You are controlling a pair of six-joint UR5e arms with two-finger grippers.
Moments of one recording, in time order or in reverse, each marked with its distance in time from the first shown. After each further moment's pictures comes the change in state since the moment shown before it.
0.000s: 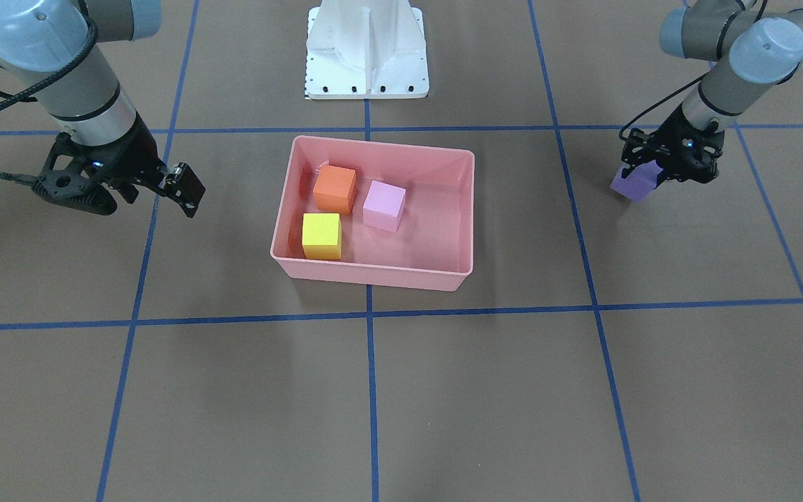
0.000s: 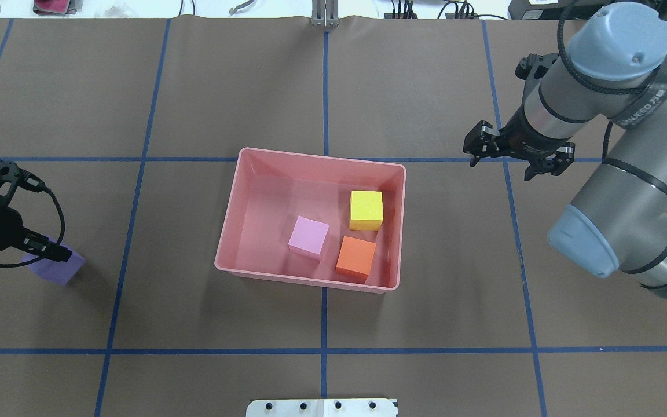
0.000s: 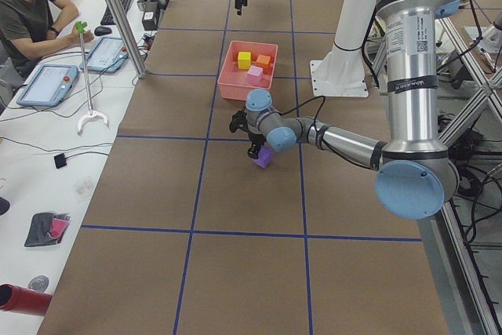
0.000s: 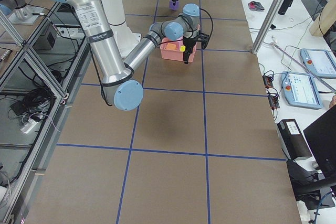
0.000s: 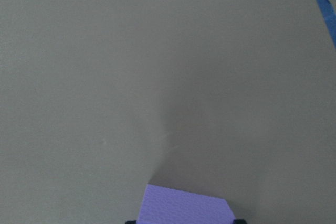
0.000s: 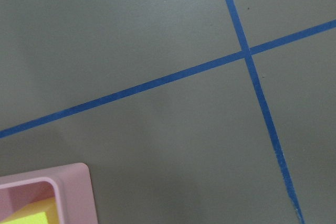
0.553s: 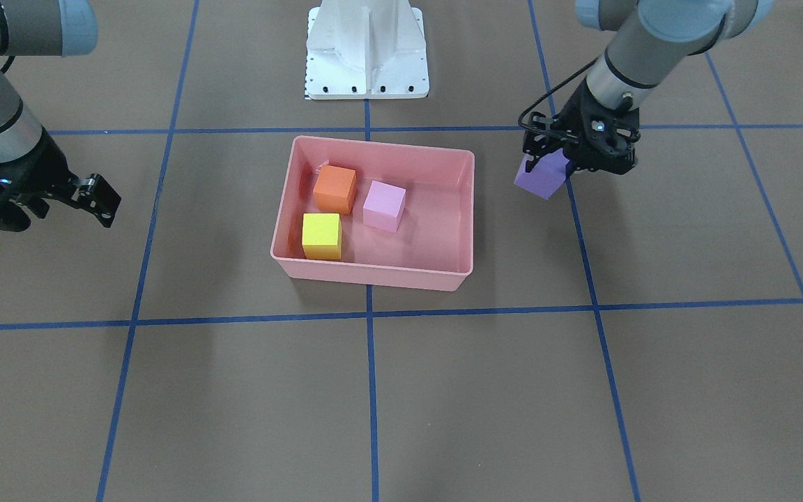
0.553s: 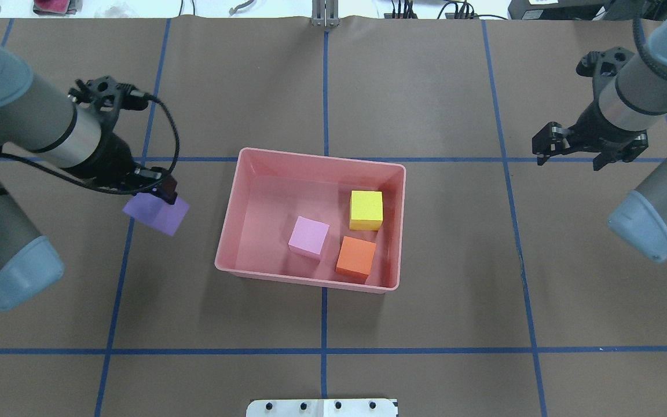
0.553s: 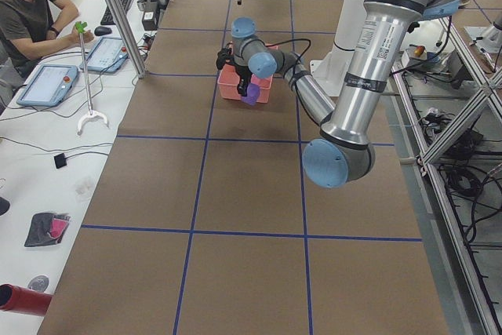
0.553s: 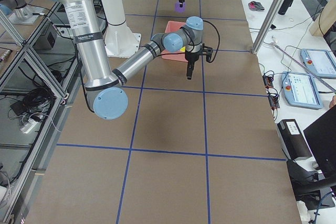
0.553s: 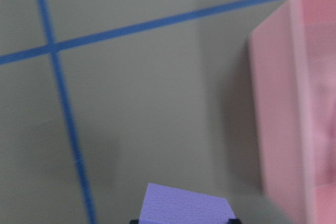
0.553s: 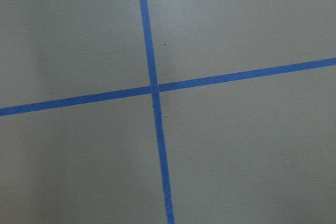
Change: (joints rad) left arm 0.014 -0.505 -0.095 0.517 -0.016 -0.238; right arm 0.127 -0.140 -0.003 0.004 0.020 -0.294
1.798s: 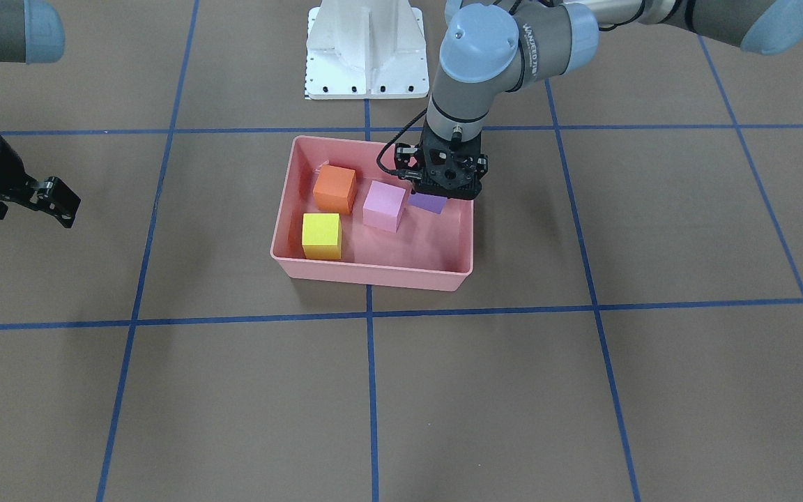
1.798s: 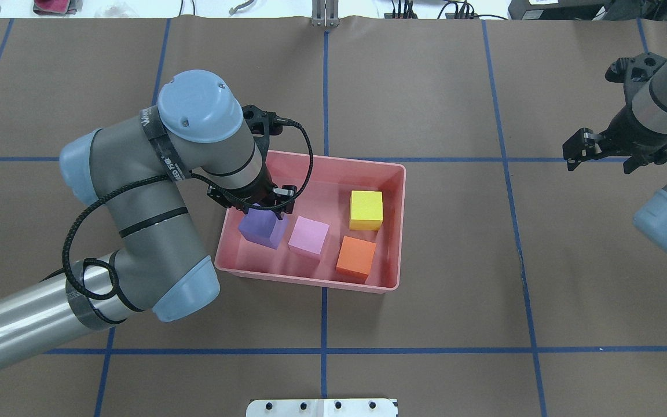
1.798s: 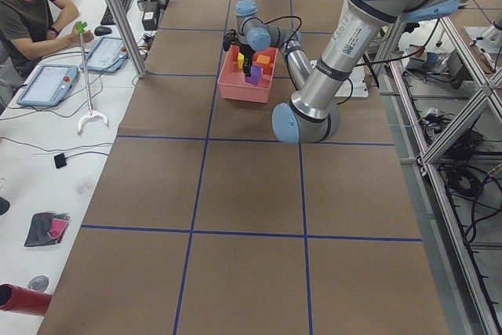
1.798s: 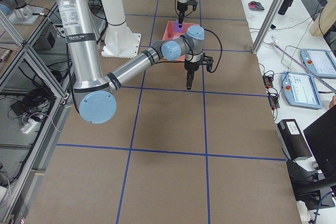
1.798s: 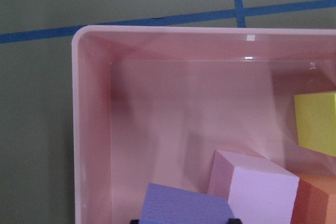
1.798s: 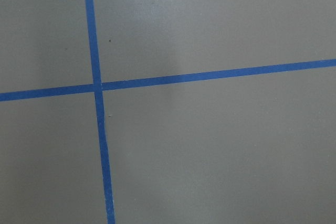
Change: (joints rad) left arm 0.195 -0.267 0.281 0.017 0.157 -0.173; right arm 0.028 -0.050 -0.013 0.002 0.006 -0.067
